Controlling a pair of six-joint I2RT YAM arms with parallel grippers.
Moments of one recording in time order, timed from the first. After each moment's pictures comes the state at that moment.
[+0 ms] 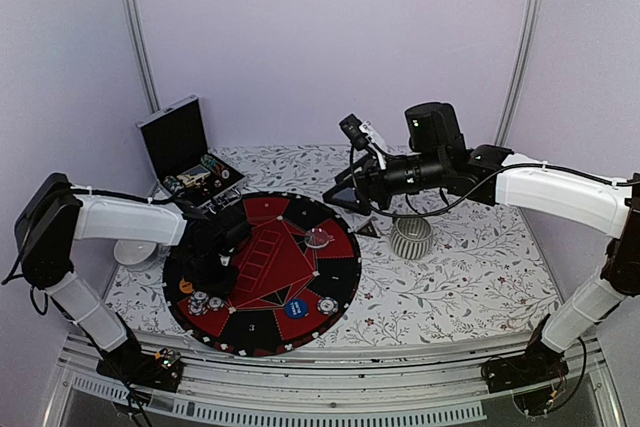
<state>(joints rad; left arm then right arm) -0.72 1.60 0.86 -0.80 -0.15 -0.51 0.82 1.54 1.29 -0.17 -0.53 0.06</state>
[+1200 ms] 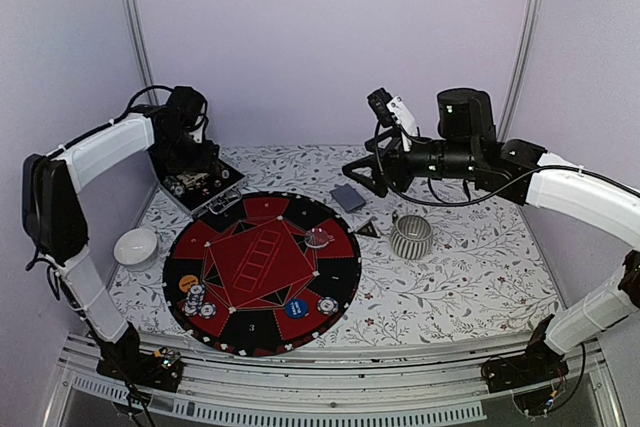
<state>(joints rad) -0.30 1.69 1.51 -0.82 -0.19 -0.24 0.81 1.40 1.27 -0.18 -0.28 -0.02</state>
